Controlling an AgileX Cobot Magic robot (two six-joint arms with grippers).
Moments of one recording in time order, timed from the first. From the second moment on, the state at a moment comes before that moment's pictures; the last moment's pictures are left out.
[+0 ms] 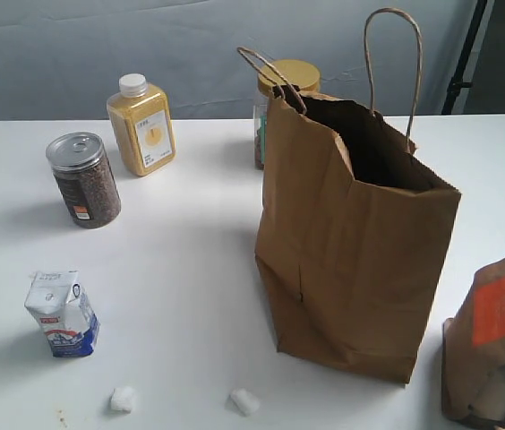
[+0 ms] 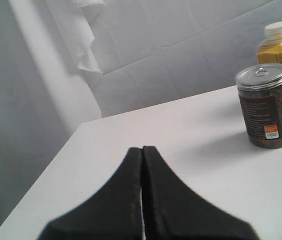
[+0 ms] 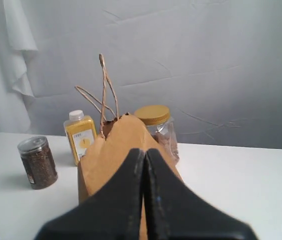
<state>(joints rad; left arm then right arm) 0.16 0.00 0.00 0.18 0.19 0.16 0.92 0.06 -0.37 -0.63 0.49 0.72</state>
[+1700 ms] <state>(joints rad) 0.16 0.00 0.00 0.18 0.19 0.16 0.29 0.00 0.00 0.03 0.16 0.00</state>
